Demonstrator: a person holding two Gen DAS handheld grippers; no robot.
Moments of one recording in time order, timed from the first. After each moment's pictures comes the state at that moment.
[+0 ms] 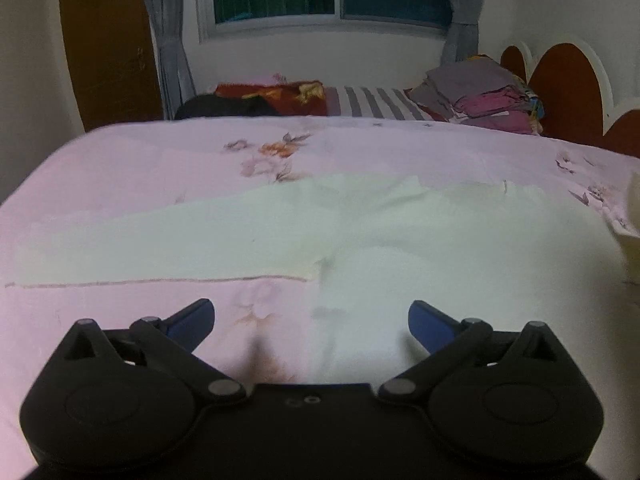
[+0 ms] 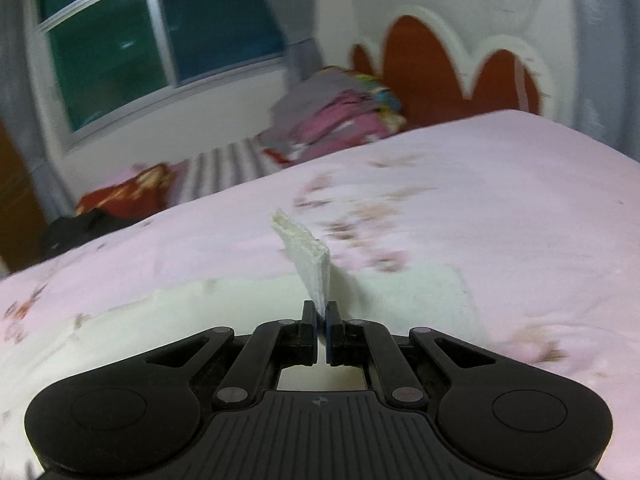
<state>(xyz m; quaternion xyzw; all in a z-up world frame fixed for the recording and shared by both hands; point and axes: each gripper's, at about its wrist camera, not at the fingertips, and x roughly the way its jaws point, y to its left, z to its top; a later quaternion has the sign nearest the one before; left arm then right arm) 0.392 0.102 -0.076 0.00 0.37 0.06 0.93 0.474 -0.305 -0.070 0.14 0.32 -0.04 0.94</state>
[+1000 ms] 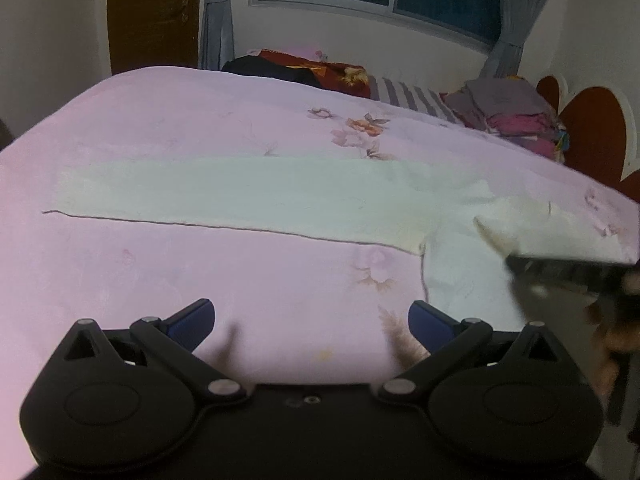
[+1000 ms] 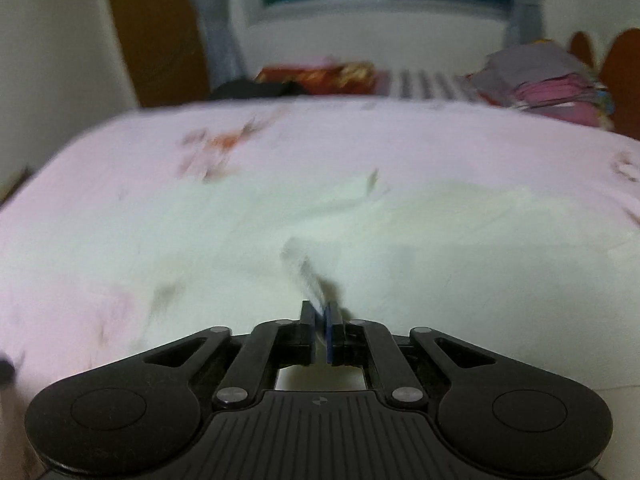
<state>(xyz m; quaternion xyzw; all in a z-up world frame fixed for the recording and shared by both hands) 0.358 0.204 -0.078 -0.09 0.39 0.07 0.91 0.497 -0.038 -0.138 0.01 0.40 0.21 0.89</state>
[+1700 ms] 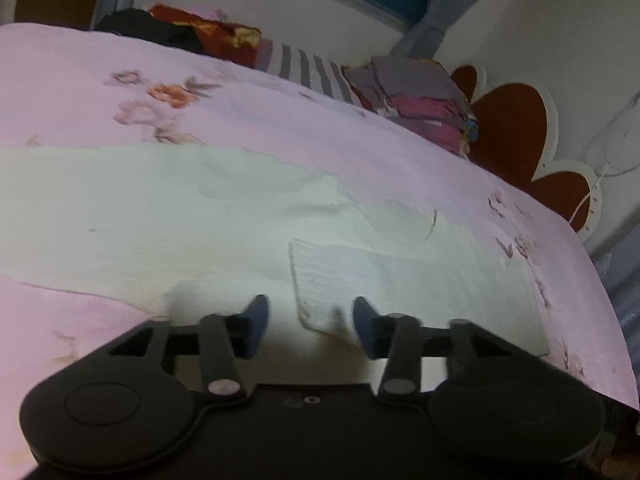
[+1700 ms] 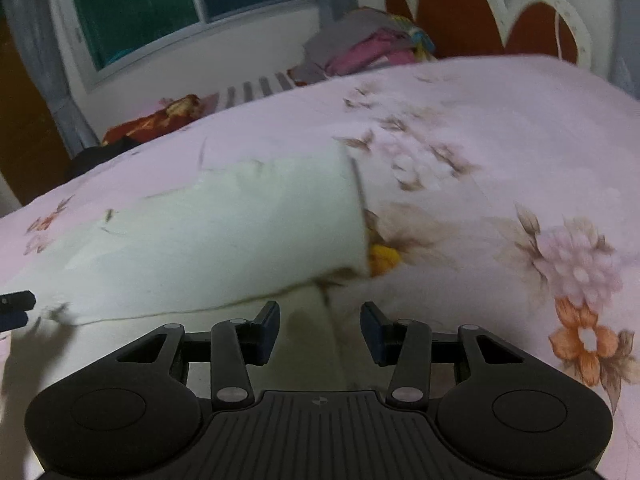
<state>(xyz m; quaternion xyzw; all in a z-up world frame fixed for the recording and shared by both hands) 0.489 0.096 -0.107 -0.18 0.42 -0.09 0.89 0.447 -0.271 -0.138 0.15 0.40 0.00 0.91</state>
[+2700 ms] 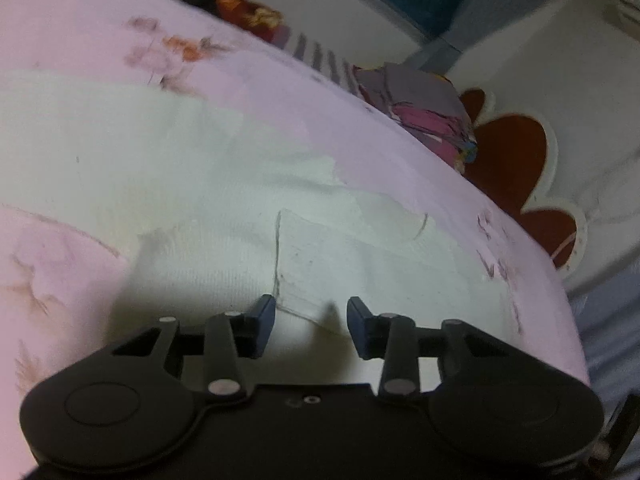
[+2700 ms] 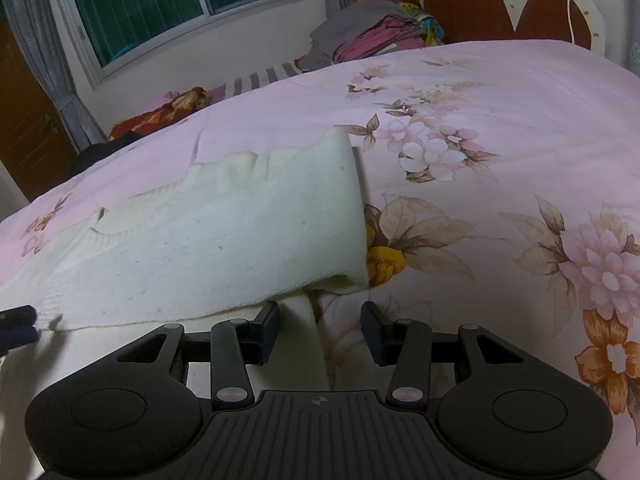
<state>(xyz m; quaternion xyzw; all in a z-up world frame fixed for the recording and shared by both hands) 0.484 0.102 -0.127 -0.28 0.42 -0.08 0.86 0.464 -0.282 -0.152 0.15 0.41 0.02 0.90</state>
